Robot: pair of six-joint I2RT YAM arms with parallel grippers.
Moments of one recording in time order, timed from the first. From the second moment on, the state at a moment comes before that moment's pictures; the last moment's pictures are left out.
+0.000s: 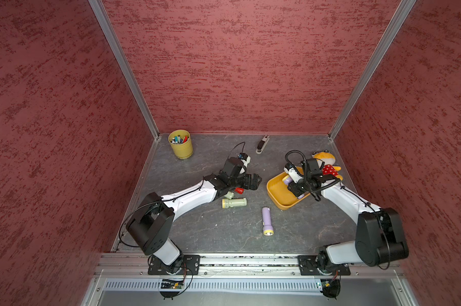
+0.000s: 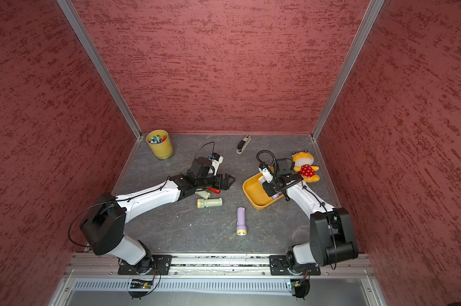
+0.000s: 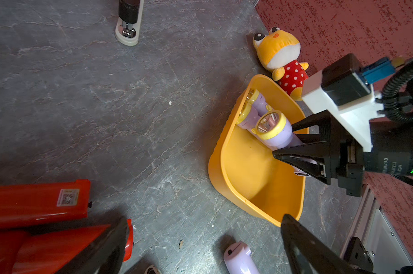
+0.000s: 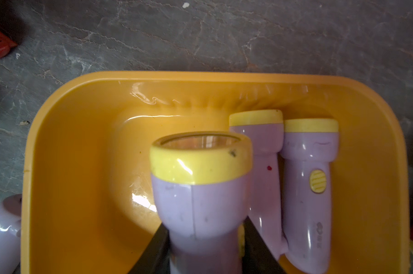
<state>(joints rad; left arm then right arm) -0.72 1.58 1.03 -0.08 0.16 -0.46 0.17 1.43 0.87 -0.51 -0.16 -0.34</state>
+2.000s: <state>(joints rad) -0.72 1.59 1.04 -0.08 0.15 -0.47 0.19 1.52 0.93 -0.46 -0.24 -0.20</state>
